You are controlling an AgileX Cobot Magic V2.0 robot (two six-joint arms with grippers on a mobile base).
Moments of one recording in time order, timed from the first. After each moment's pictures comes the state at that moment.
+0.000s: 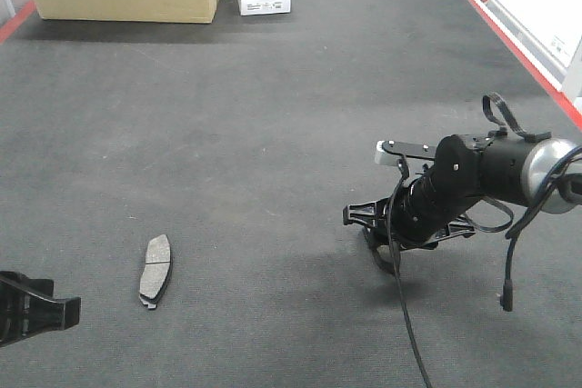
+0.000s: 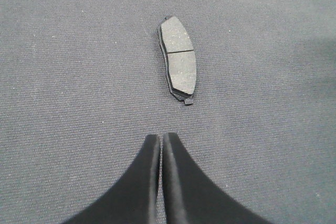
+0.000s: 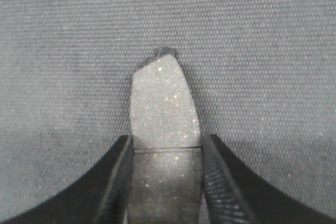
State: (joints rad) left arm -0.37 0.92 -0.58 0.18 0.60 -0.47; right arm 0.29 1.90 -1.20 0.16 0.58 0.18
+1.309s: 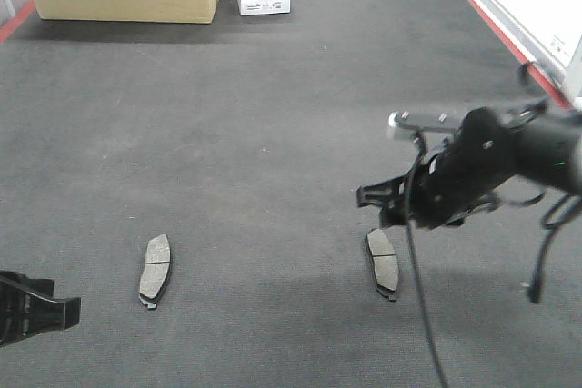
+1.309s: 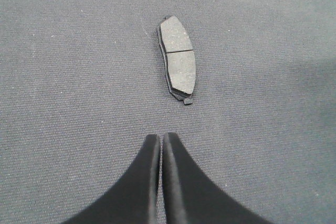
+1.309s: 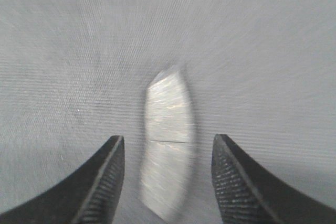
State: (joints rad) left arm -0.37 0.92 -0.58 0.18 0.60 -0.47; right arm 0.29 1.72 -1.21 0.06 0.68 0.18
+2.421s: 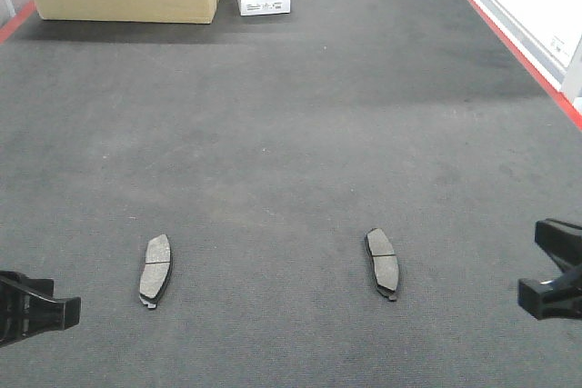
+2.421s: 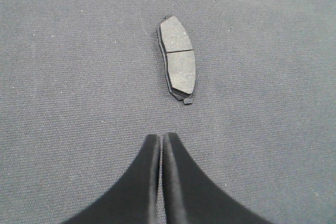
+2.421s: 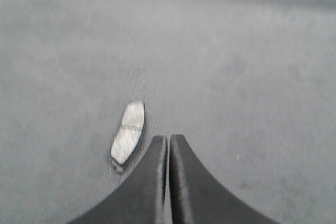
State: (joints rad) left arm -0.37 0.92 -0.58 0.18 0.60 -0.47; right arm 0.29 0.73 -0.57 -0.17 0.41 0.18
